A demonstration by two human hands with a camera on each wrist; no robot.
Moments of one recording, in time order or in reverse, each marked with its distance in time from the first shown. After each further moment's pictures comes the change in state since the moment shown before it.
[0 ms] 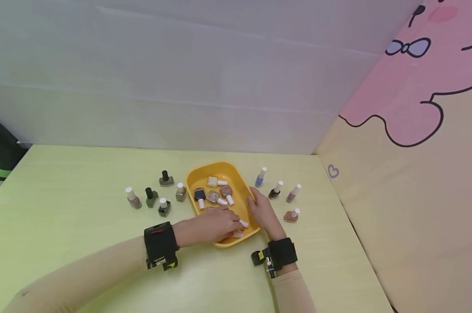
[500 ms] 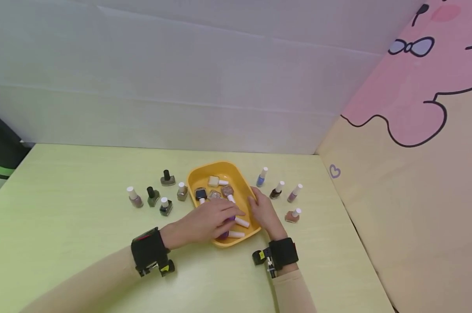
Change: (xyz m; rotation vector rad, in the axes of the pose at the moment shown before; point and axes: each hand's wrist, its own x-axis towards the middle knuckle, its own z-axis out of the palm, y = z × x) left_hand -0.024 -0.005 -0.007 -0.092 0.404 -0.016; right_hand 0.001 0.000 0.003 -0.008 -0.002 -0.009
